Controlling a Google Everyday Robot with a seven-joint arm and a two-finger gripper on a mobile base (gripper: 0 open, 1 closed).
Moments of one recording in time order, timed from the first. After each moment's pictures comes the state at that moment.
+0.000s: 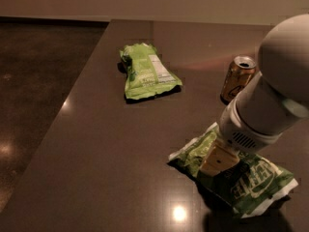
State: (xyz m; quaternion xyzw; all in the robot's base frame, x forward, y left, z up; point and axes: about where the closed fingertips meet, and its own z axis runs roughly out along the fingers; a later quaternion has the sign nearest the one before) arm 0.384 -0.133 0.854 -0.49 0.86 0.03 0.14
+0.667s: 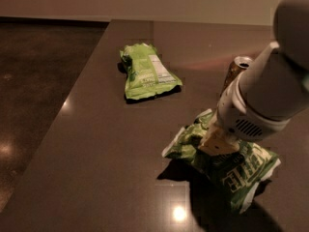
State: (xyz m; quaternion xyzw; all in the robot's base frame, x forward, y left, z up) arm 0.375 -0.111 0.899 -0.52 0.84 0.04 0.16
